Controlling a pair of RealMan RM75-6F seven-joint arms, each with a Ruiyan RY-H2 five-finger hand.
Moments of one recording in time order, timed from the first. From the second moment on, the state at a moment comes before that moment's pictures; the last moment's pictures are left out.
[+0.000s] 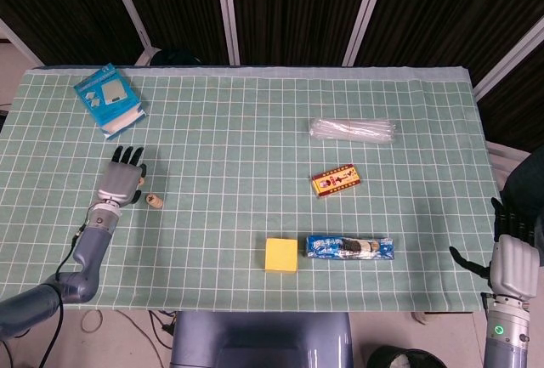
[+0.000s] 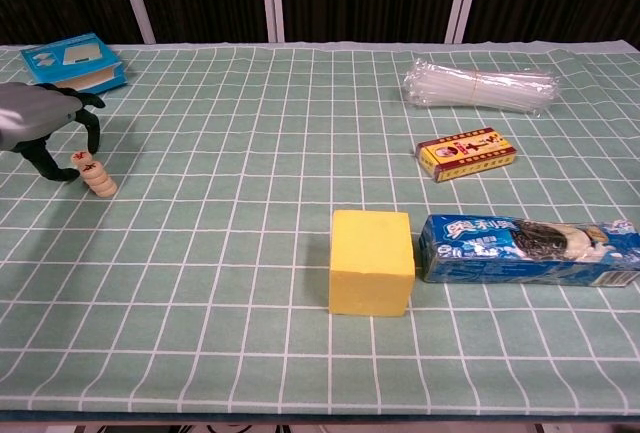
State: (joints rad) left arm -0.69 -1.61 -0.13 -1.03 1.01 0.86 0.49; right arm 0.05 -1.29 0.22 -1.75 -1.19 1.55 -0.21
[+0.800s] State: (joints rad) left arm -0.68 -1.60 -0.13 -1.04 0.98 0.88 0.54; right arm 0.05 -1.30 0.22 -1.75 -1.19 1.55 -0.21
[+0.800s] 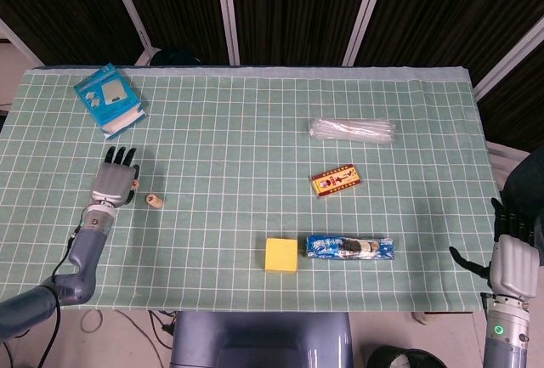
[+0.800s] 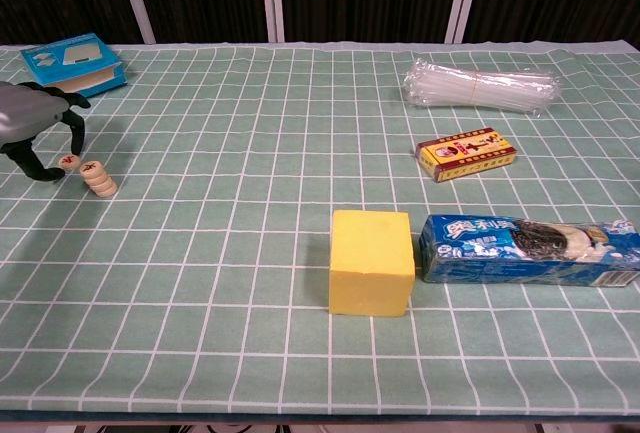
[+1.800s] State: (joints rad) left arm -0.68 -1.61 -0.13 -1.05 0.98 0.89 0.58; right arm 0.05 -1.30 0.22 -1.75 -1.19 1.55 -0.21
